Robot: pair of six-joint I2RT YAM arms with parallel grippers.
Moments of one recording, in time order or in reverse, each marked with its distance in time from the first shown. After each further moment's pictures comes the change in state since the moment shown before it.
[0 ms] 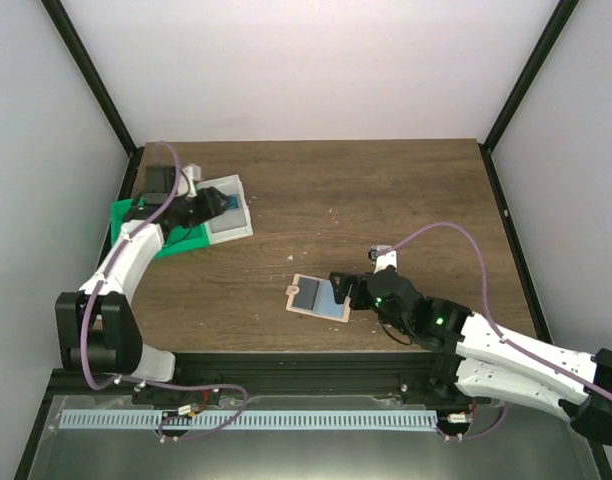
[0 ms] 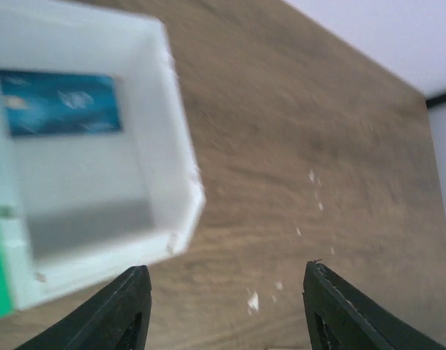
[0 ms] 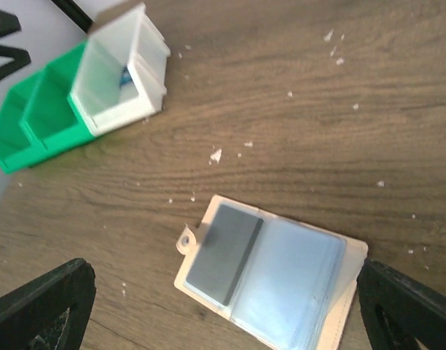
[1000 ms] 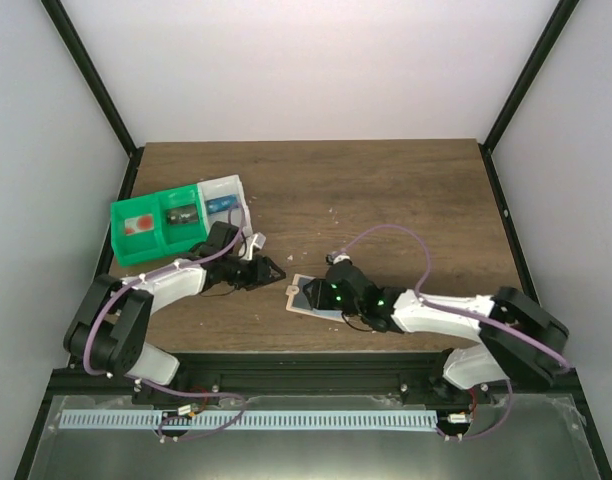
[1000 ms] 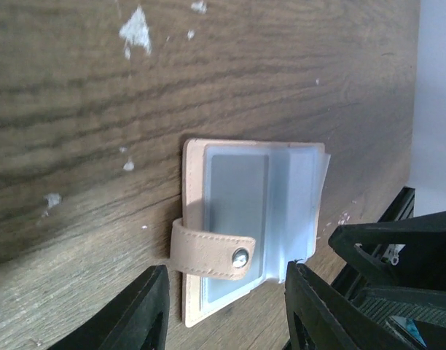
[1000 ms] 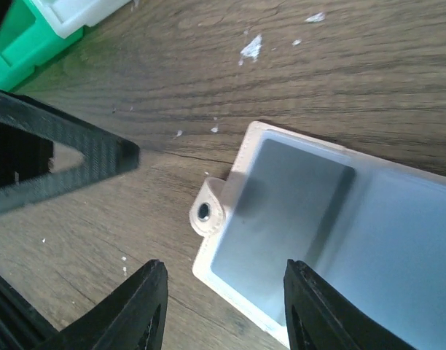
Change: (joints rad) left arm -0.414 0.015 -0.430 0.272 0.221 -0.127; right arm -0.058 0.533 -0.020 0.399 -0.303 0.077
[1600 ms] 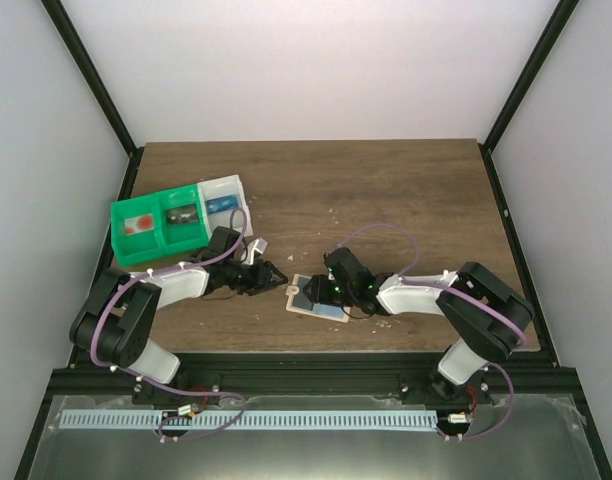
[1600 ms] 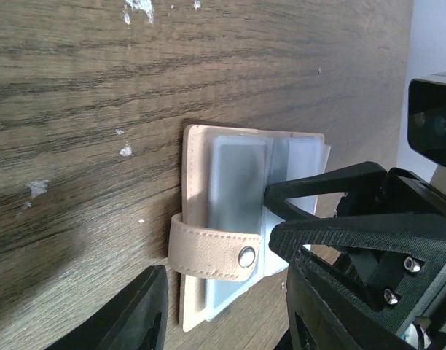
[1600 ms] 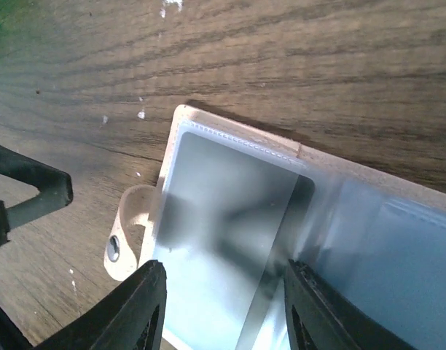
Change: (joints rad) left arm 0.000 0.065 -0.061 0.120 0.066 -0.056; right arm -0.134 0.250 0.072 0.043 -0.241 -0.001
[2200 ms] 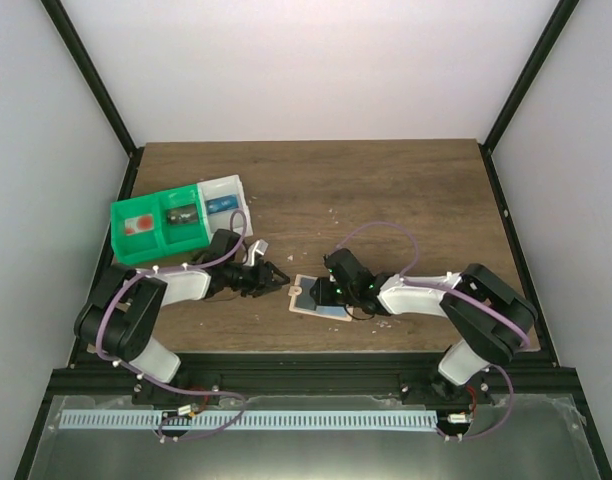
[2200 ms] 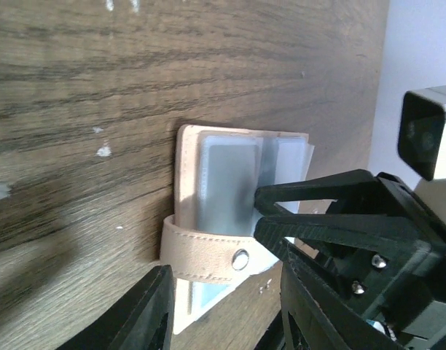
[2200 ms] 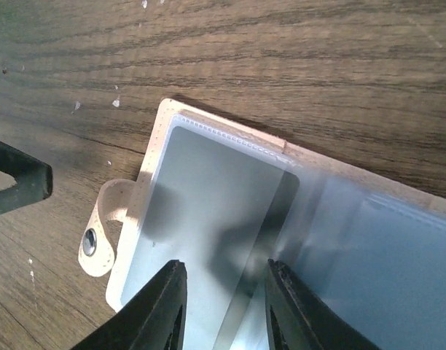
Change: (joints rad) left arm -0.001 0.042 -0.038 0.126 0.054 -0.101; right arm -0.002 -0.005 0.016 -0.081 0.045 -0.103
